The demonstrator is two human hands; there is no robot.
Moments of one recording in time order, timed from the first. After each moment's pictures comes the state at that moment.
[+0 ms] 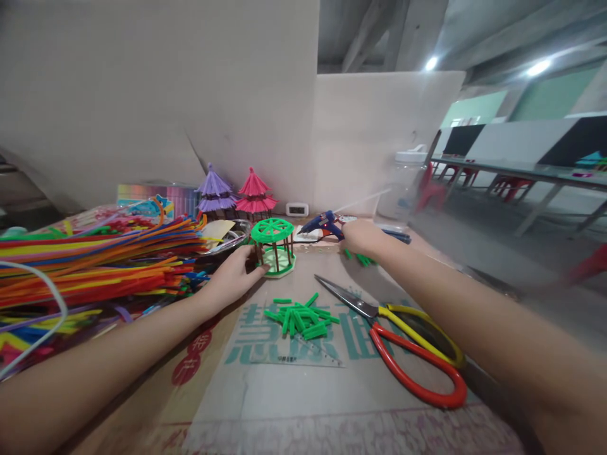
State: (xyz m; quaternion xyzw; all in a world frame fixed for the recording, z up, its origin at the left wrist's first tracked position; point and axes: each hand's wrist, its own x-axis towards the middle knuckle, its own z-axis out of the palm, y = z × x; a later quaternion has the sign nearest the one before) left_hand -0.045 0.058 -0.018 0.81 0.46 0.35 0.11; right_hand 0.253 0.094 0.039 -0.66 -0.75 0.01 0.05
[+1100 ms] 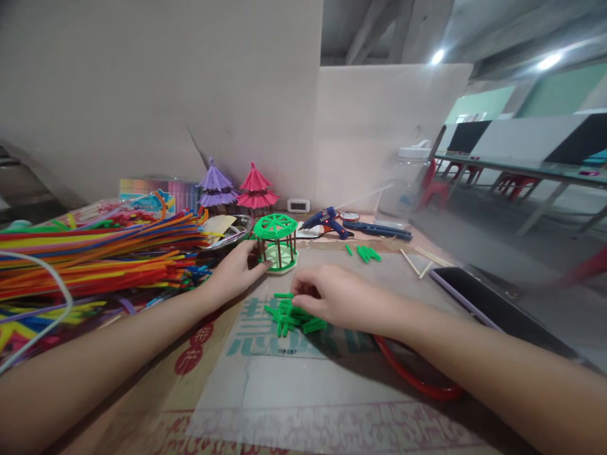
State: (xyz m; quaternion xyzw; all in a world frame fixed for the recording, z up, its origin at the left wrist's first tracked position) left_hand -0.043 0.056 -0.017 0.82 0.46 0.32 0.08; right_hand 0.186 -0.036 0.041 -0.44 -0.84 0.26 0.16
